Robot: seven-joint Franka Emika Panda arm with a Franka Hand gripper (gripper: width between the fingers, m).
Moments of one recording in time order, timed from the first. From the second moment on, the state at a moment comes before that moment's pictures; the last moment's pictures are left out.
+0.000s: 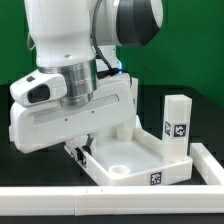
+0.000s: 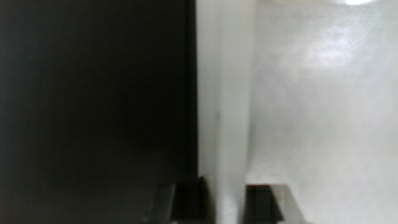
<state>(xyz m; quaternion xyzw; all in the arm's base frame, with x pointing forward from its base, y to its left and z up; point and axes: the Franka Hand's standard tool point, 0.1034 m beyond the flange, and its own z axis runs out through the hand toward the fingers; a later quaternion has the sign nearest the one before) 0.554 -0.051 0.017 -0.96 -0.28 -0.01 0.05</state>
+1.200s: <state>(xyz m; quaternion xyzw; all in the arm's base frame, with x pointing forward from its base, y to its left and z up) 0.656 -0.022 0.036 -0.76 -0.65 -0.09 -0.04</state>
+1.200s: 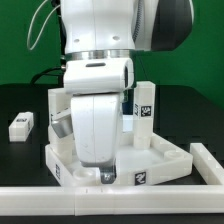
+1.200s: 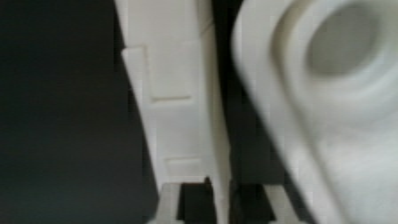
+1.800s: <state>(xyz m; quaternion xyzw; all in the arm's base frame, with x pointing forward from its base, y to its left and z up) 0.659 -0.015 0.038 -0.72 -0.68 -0.08 -0.06</state>
